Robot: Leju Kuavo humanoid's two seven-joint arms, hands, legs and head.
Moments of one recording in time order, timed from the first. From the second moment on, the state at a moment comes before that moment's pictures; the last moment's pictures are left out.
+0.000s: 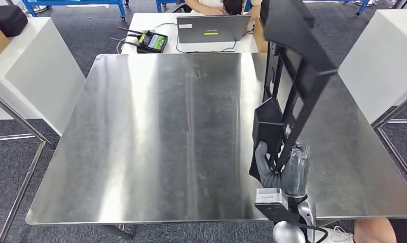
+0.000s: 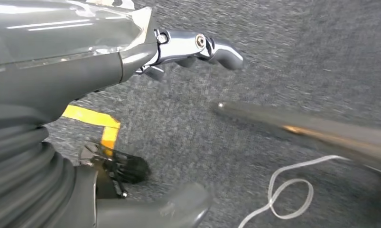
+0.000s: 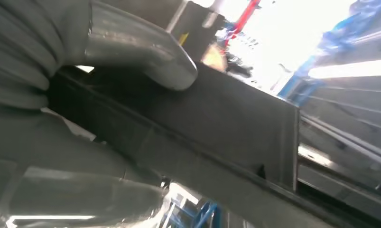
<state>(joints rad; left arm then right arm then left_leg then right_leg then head) -0.07 -0.05 0.82 -0.27 -0.25 0.00 -0.70 0.00 -0.03 0.30 -1.87 0.70 -0.51 -0.32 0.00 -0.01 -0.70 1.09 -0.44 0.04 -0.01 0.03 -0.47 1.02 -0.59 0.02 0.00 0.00</state>
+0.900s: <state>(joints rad) -0.12 -0.06 0.83 -0.27 -0.36 0.02 -0.68 -0.20 -0.06 -0.23 -1.50 1.57 -0.61 0.18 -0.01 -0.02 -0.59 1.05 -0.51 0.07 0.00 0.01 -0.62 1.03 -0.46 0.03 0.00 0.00</state>
